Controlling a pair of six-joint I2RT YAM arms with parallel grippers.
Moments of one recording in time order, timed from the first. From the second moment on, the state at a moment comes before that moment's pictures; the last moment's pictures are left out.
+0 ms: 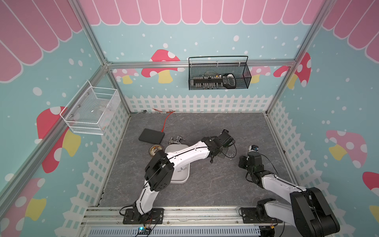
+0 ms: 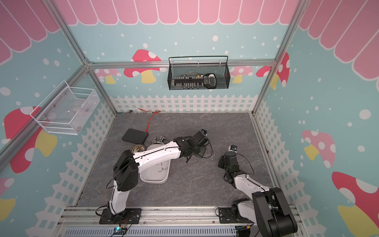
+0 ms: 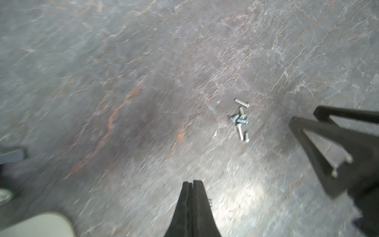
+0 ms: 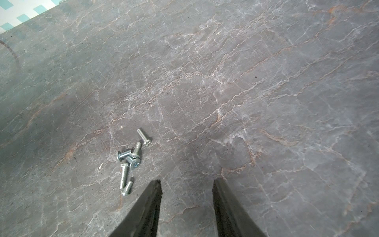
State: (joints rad) left arm -0.95 1.98 1.65 -0.66 -0.25 -0.36; right arm 0.21 1.19 0.30 0.18 0.16 0.45
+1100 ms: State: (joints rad) left arm -0.60 1.26 0.91 -0.56 -0.18 -0.47; right arm 0.21 1.20 0.30 0.19 0.16 0.45
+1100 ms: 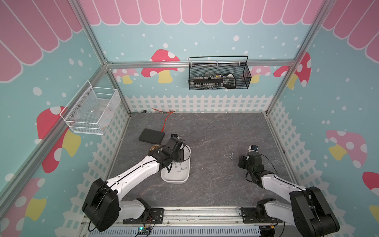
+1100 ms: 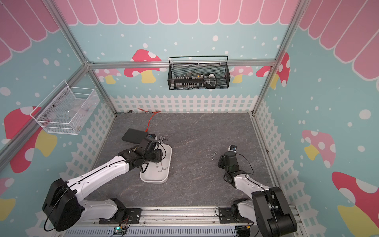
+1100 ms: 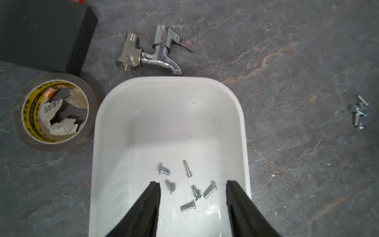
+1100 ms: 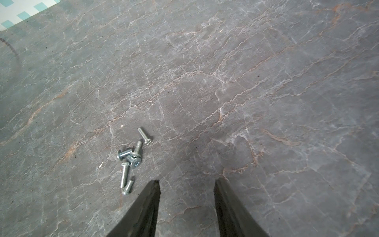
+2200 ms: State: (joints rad) left arm -0.60 0.89 0.78 -0.52 -0.13 -0.44; right arm 0.36 1.39 0.59 -0.08 0.03 0.38
